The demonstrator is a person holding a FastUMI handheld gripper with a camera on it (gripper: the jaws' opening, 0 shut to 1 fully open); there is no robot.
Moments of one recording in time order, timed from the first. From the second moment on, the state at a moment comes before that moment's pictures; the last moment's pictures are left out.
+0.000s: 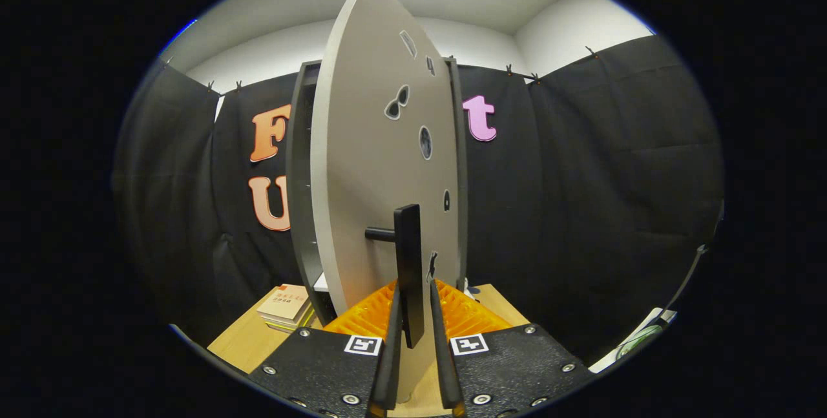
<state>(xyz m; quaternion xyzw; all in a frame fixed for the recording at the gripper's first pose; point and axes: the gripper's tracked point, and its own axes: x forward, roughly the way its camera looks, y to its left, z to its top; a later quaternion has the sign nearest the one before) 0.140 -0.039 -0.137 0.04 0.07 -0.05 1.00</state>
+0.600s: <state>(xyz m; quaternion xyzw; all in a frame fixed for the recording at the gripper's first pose) 0.124 -0.167 -0.140 0.04 0.05 -0.09 0.99</state>
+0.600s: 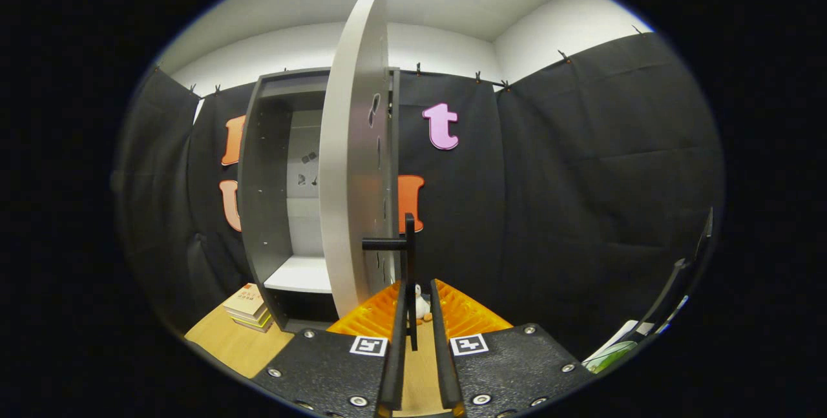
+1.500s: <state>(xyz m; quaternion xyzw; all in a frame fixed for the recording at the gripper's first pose) 0.091 -0.191 -0.138 0.04 0.05 -0.09 0.99</state>
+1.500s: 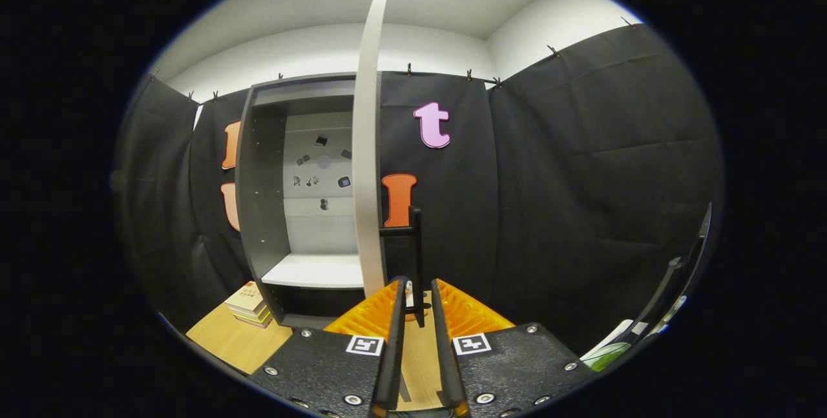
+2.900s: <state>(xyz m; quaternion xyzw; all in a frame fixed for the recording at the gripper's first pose) 0.128 0.037 -0.337 0.09 0.22 0.01 0.97</state>
